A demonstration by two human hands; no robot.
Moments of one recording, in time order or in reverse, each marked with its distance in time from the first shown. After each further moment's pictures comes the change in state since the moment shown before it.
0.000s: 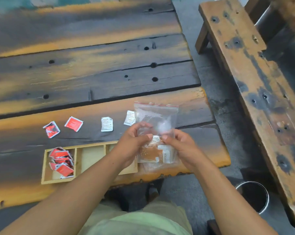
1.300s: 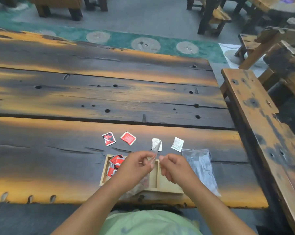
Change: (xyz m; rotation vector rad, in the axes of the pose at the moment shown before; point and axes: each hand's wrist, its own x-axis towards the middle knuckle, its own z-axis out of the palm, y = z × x) left_hand -0.133 0.003 -0.182 0.345 0.143 0.346; right_hand -0.032 -0.007 0.231 -0.489 -0.048 -0.148
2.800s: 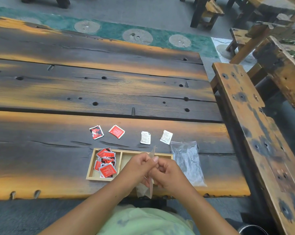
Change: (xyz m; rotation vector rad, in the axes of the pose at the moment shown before) left_hand -0.002 0.003 0.054 -0.243 -0.104 -0.206; right_hand -0.024 0.035 -0.010 -0.016 -0.102 -0.163
